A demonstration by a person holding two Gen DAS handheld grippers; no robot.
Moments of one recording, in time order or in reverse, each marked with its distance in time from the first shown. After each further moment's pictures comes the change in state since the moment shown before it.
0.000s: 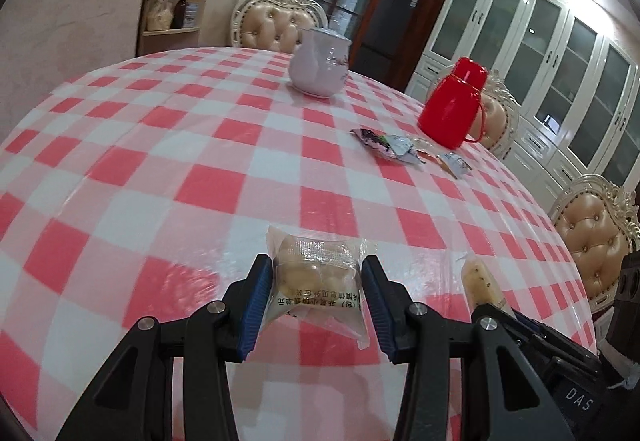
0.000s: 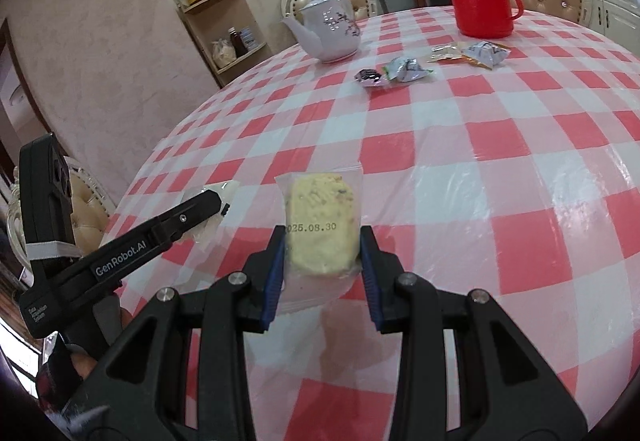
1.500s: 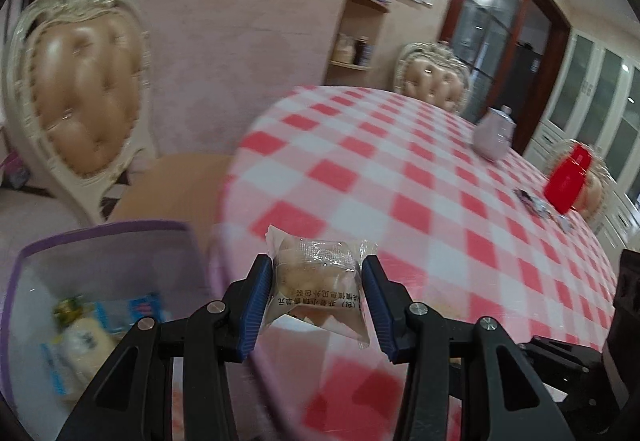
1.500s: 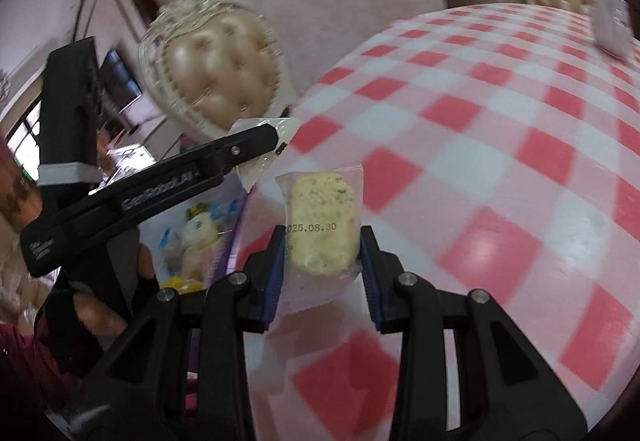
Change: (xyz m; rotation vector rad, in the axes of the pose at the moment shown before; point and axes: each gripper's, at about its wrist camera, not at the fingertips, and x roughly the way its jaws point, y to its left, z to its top) left arm -0.209 0.196 -0.081 -0.248 -0.151 0.408; right arm 0.033 0.262 -0.116 -0.492 0.283 0.500
